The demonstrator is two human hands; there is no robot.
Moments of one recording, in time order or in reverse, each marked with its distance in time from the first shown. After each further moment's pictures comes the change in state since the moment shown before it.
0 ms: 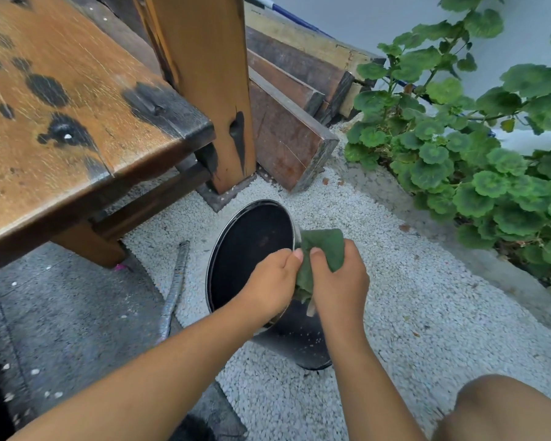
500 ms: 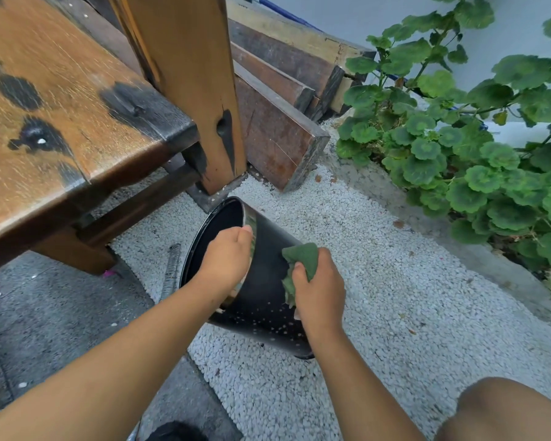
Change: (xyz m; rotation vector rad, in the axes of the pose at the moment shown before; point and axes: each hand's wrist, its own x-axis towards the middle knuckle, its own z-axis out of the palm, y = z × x) left_hand 0.034 -0.010 -0.044 0.183 0.304 -0.100; right_hand 0.013 0.048 0.023 -0.343 -0.065 -0.038
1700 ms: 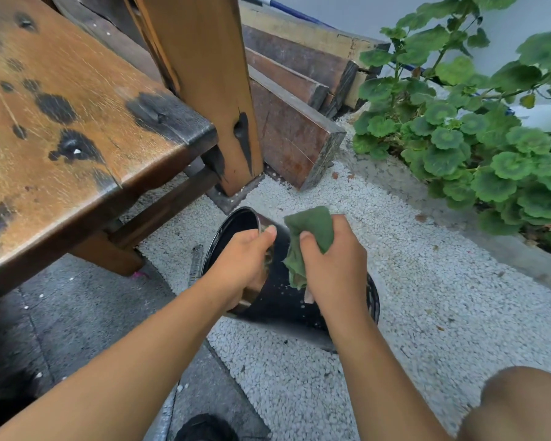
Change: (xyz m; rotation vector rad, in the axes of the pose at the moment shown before) left_hand -0.026 0.005 -0.021 -0.381 -0.246 -0.083; right_hand -0.010 -0.073 -0.036 0.247 -0.013 -0.086
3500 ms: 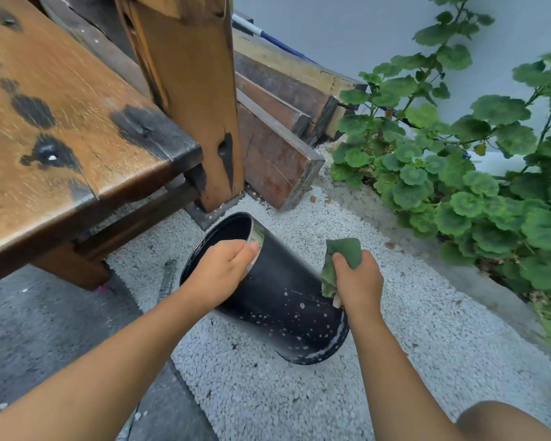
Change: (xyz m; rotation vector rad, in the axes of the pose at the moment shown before) left_hand 0.020 -0.003 -0.009 0.353 0.044 0.364; right_hand 0.061 0.075 -0.040 -0.071 0.107 0.284
